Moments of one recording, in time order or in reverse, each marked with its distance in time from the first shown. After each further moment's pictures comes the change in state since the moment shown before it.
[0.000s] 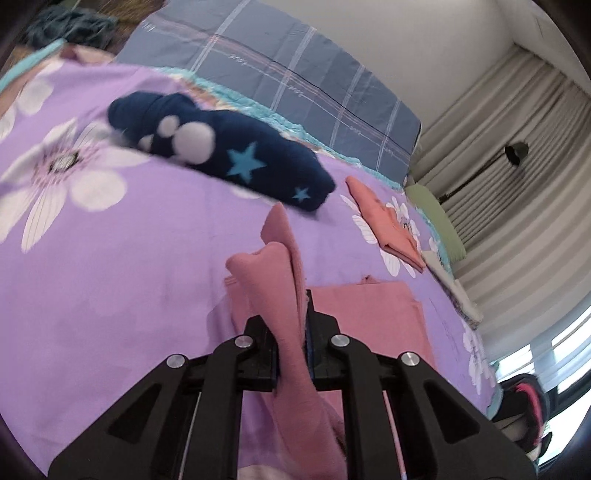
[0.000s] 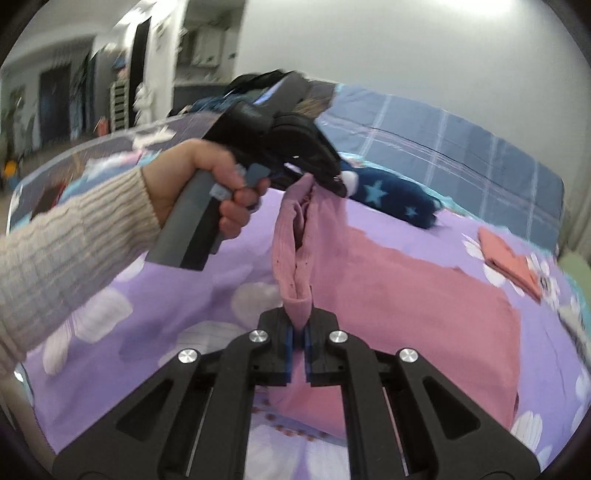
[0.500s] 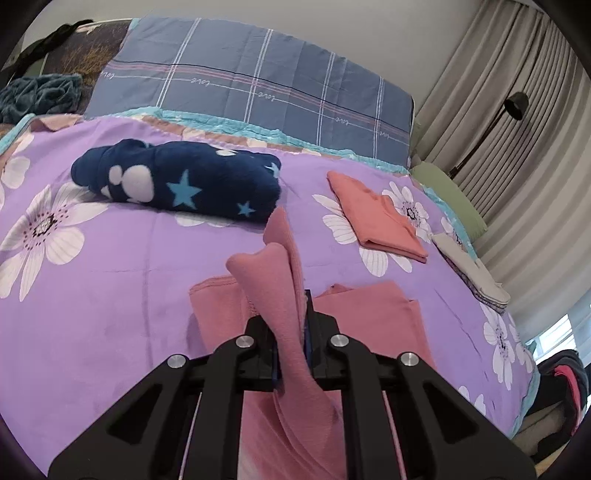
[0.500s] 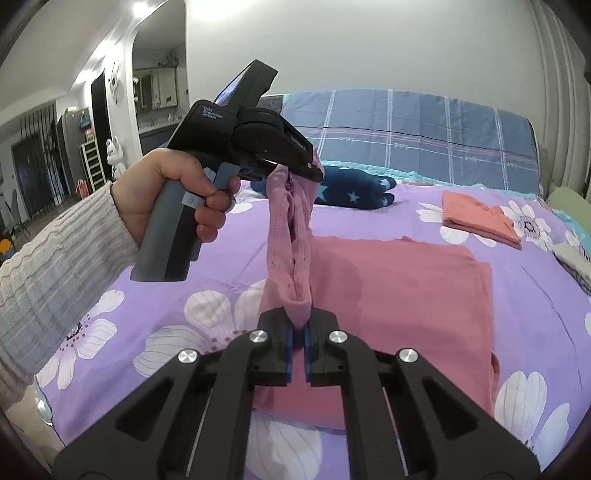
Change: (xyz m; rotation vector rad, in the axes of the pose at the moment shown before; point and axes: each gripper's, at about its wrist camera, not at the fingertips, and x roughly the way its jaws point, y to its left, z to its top) left arm 0.030 -0.106 0.004 0.160 -0.014 0.132; right arm -0.036 -0.093 -0.027 0.231 -0.056 0.001
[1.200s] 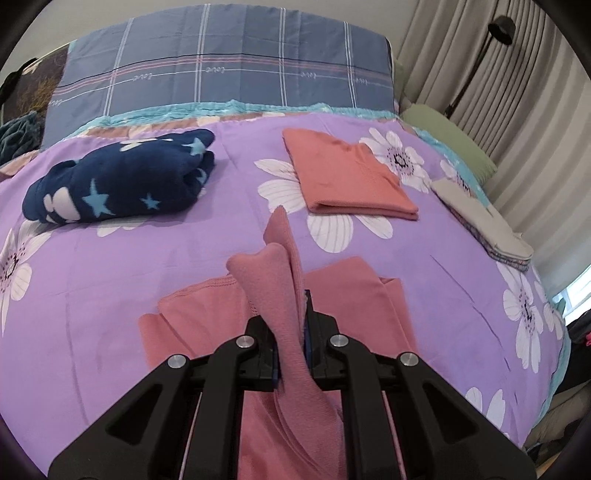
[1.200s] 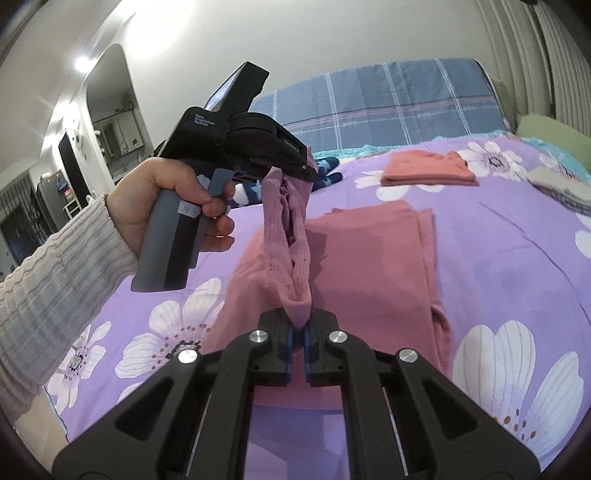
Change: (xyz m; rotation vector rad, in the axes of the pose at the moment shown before) left arm 0.087 -0.115 -0.002 0.176 0.139 0.078; right arm -0.024 -0.105 -0.034 0.267 -0.011 -0.009
